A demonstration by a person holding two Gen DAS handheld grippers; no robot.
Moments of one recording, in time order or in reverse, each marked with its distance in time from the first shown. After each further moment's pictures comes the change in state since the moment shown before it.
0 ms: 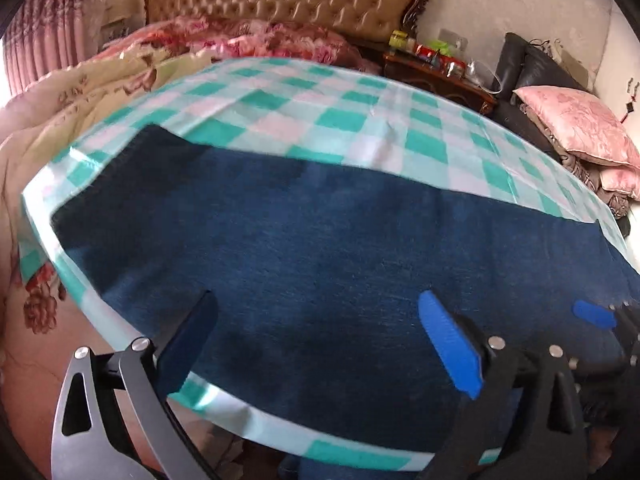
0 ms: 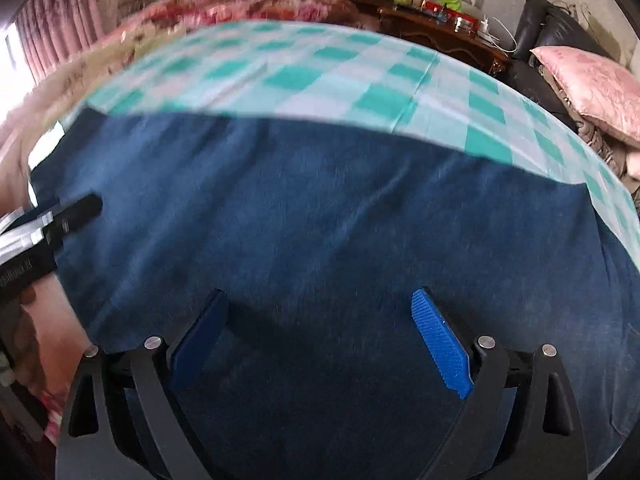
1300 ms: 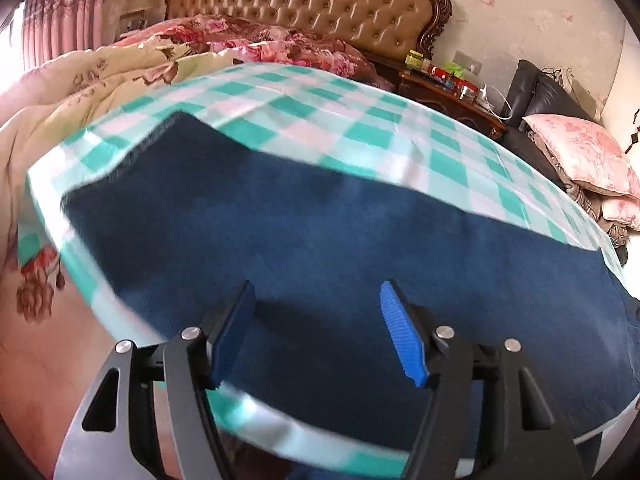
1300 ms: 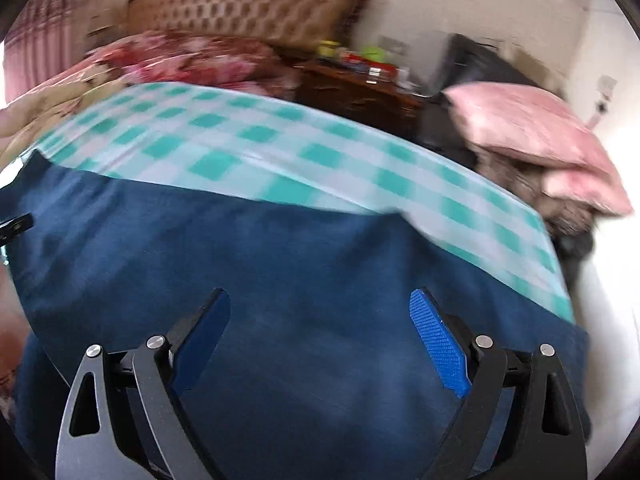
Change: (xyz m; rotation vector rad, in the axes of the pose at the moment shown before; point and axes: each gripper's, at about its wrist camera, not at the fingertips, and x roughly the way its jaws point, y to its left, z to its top) left arm 0.004 0.037 0.009 -0.068 -0.078 -0.029; right arm -0.060 -0.140 -0.008 0.012 -0.196 -0.190
